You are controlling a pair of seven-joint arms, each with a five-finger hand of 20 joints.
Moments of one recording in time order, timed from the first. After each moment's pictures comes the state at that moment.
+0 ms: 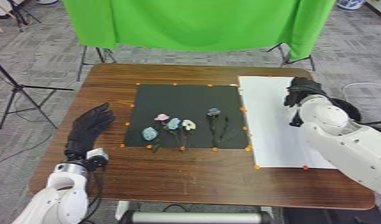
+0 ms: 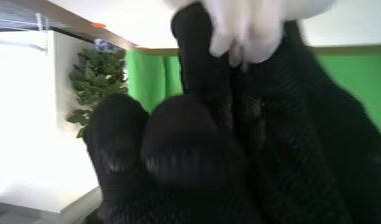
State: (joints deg) left arm 111.5 -60.4 -89.7 -103.2 50.3 7.7 12.9; right arm -55.4 -38.3 37.1 -84.1 -115.1 3.7 37.3
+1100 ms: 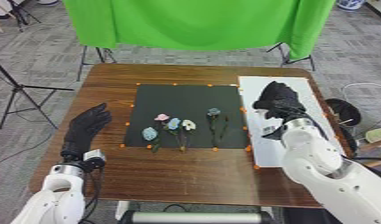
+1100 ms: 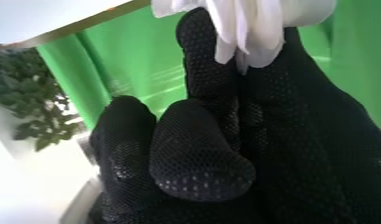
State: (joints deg) left arm 112.9 -60.5 -91.3 -104.4 52.7 7.6 12.9; right arm -79.4 -41.4 53.9 -105.3 -121.9 16.8 29.8
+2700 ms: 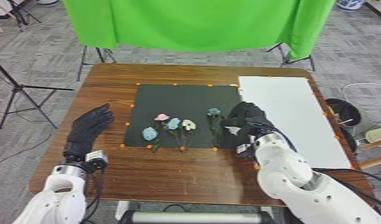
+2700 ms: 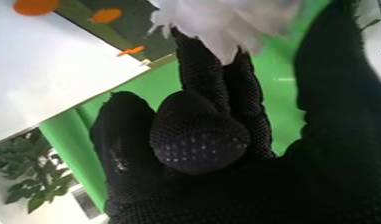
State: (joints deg) left arm 113.1 -60.8 -91.0 -104.5 53.1 6.7 12.6; right arm -79.7 -47.5 47.6 -105.7 -118.3 14.0 29.6
